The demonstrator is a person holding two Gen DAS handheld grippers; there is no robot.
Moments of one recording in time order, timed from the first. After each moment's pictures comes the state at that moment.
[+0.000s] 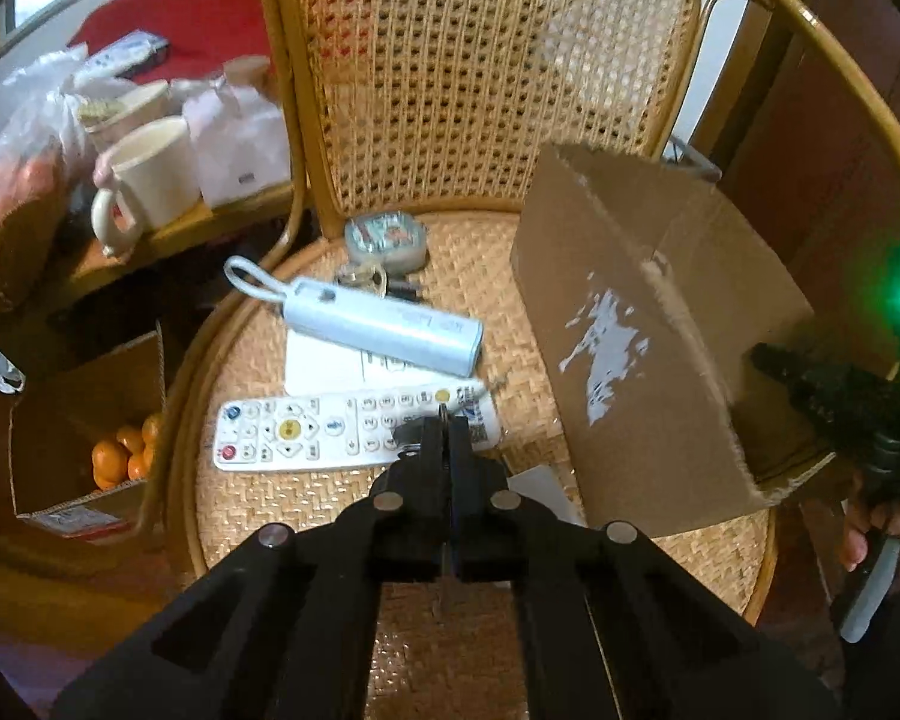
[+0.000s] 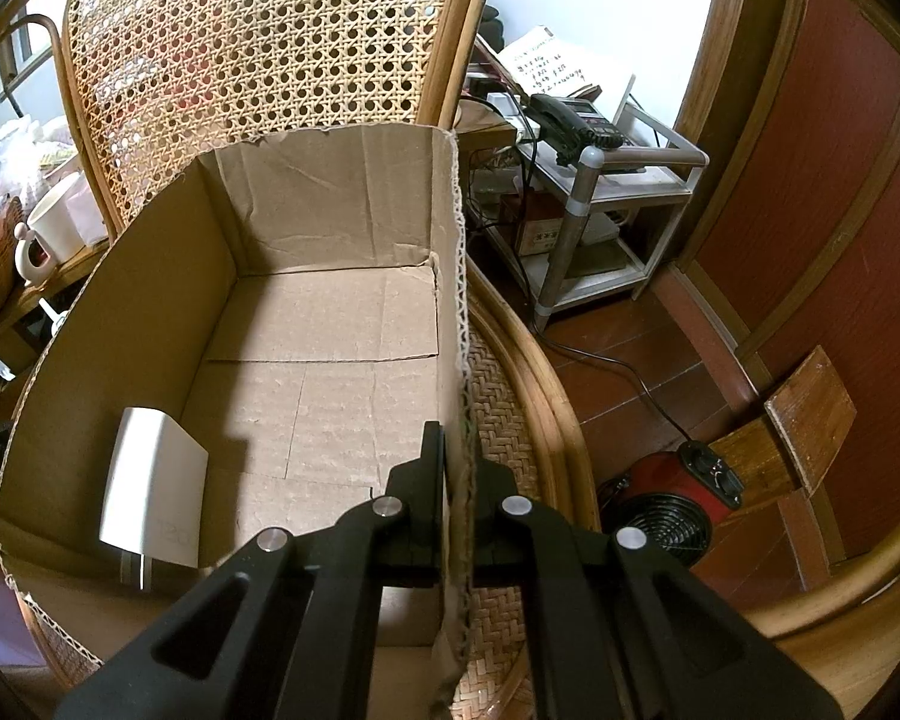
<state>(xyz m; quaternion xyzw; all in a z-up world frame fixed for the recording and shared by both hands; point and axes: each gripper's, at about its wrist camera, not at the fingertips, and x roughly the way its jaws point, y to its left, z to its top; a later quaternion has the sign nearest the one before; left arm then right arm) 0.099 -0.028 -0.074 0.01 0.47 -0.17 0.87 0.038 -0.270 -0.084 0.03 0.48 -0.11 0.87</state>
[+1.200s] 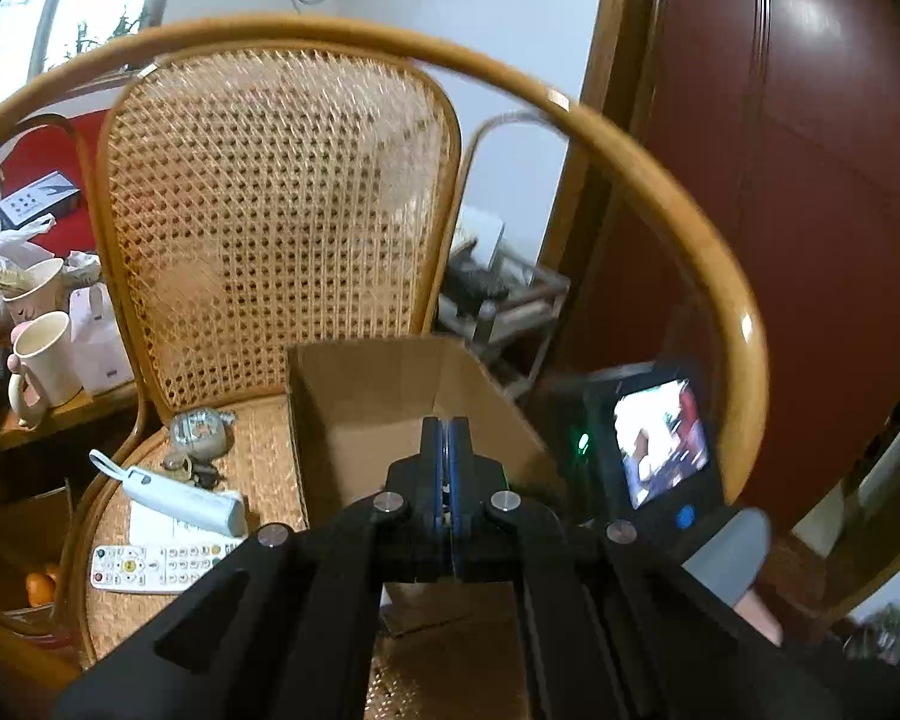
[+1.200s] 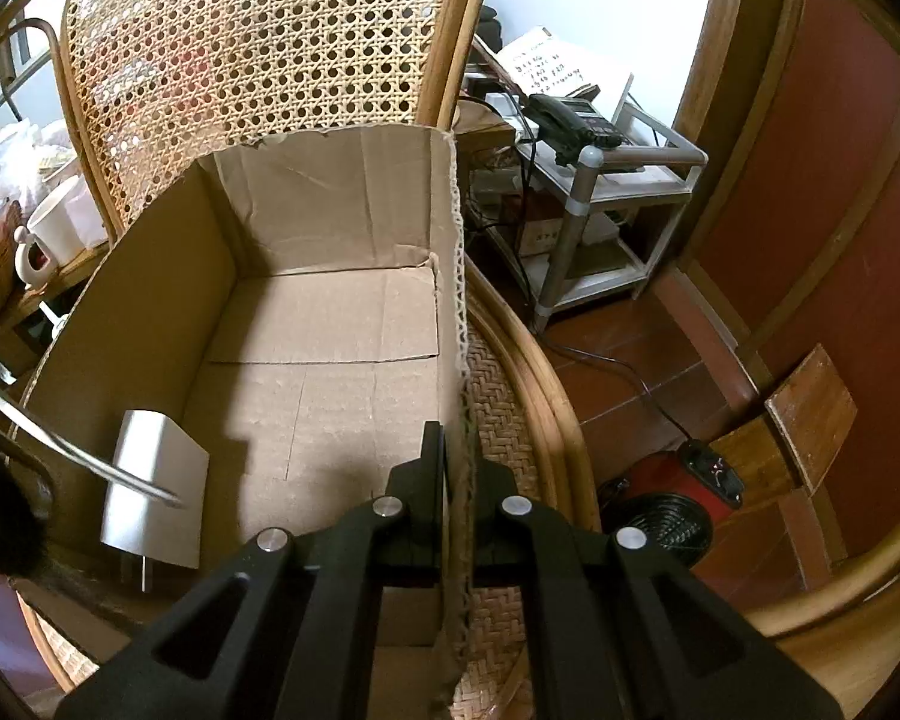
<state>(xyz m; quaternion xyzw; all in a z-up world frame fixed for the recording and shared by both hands) 0.040 -0.137 0.010 0.01 0.31 -0.29 0.91 0.039 -0.271 -0.083 0.03 0.48 -0.11 0.87</state>
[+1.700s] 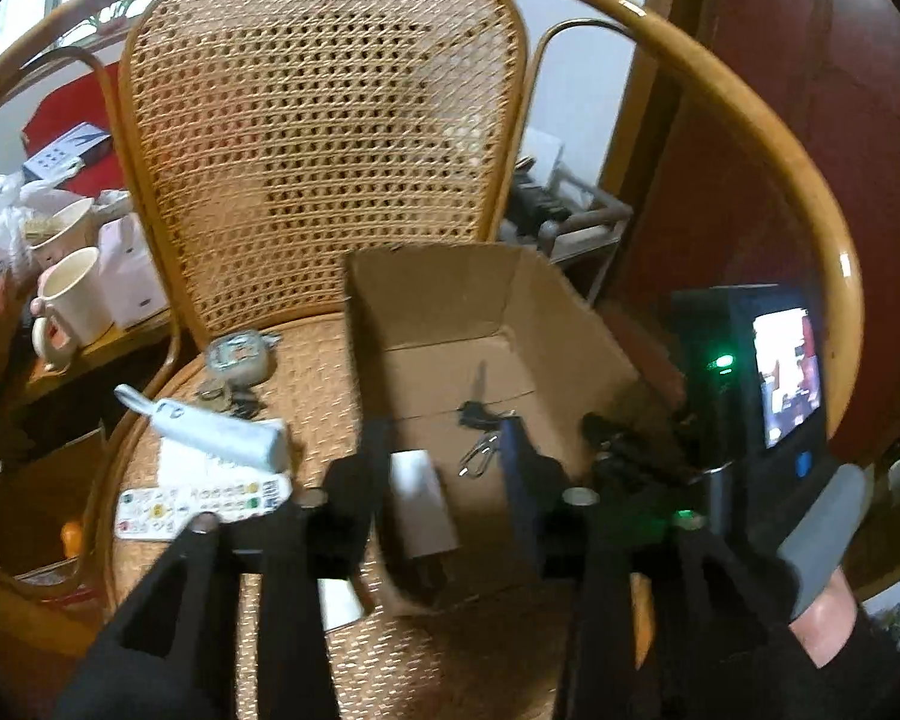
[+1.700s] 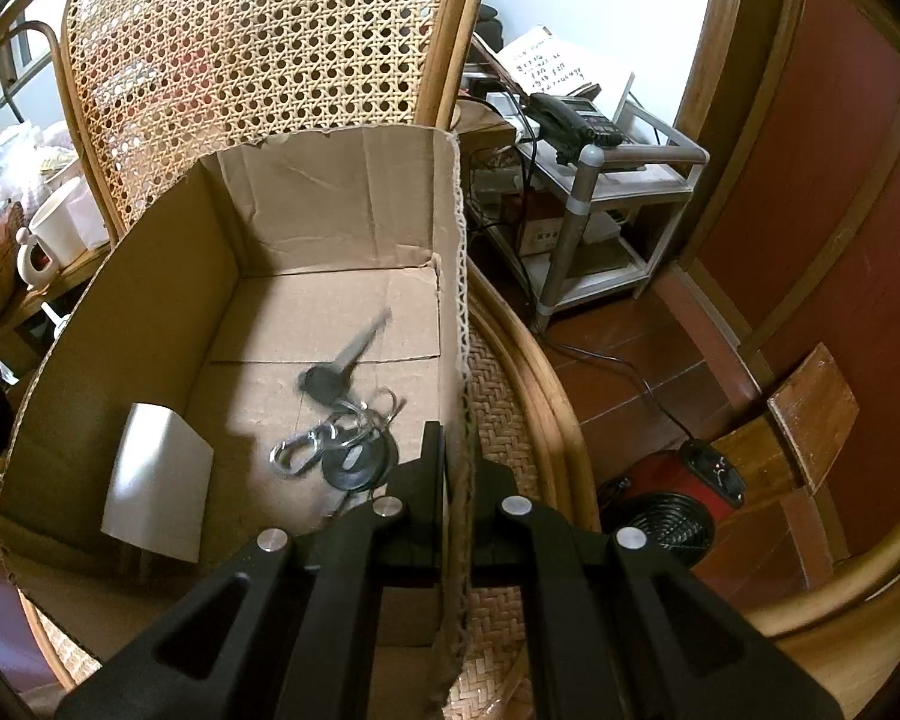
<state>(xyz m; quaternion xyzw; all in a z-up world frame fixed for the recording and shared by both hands) 0.063 -0.128 -0.018 0.03 0.39 -0.23 0.89 0.038 -0.272 -0.084 0.03 0.48 -0.11 0.87</state>
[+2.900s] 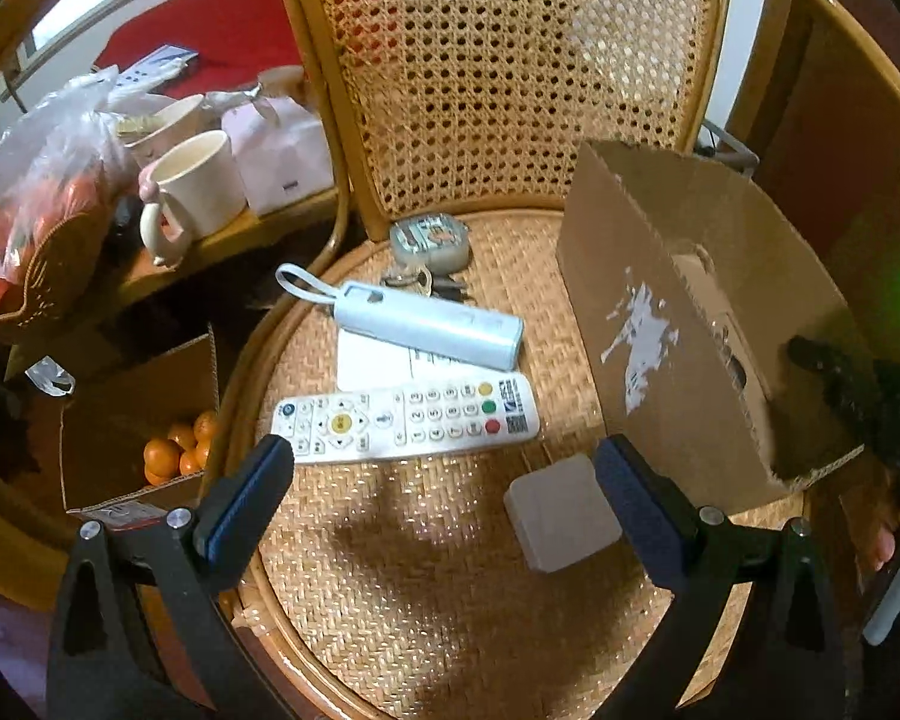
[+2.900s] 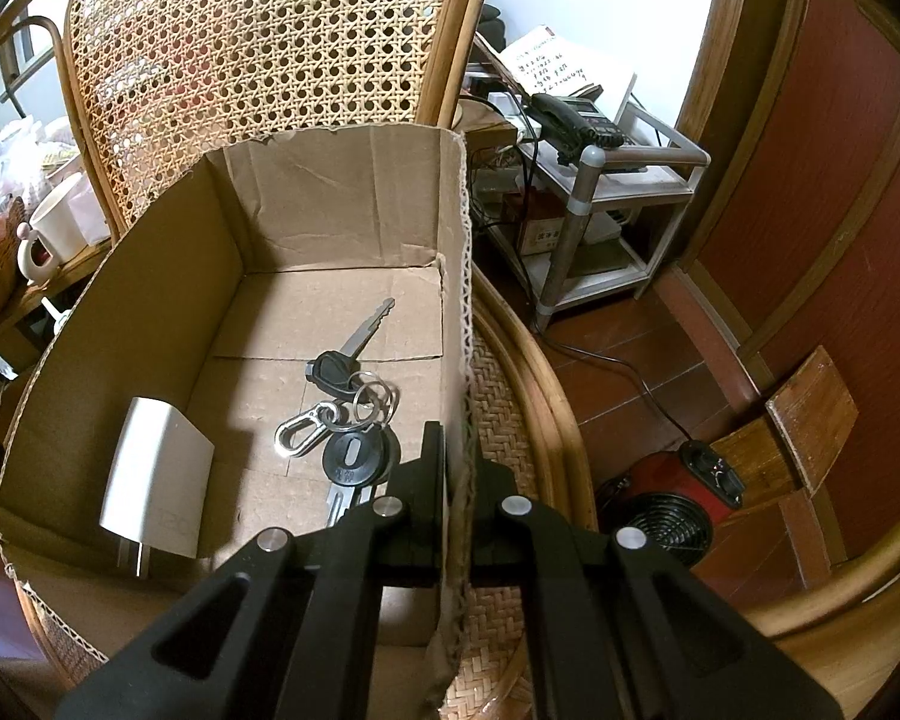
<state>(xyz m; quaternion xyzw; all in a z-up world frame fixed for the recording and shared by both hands) 0.098 -0.030 -0.068 0.06 0.48 -0.12 0.87 0.037 -0.273 -0.084 0.03 0.48 -0.11 0.87</state>
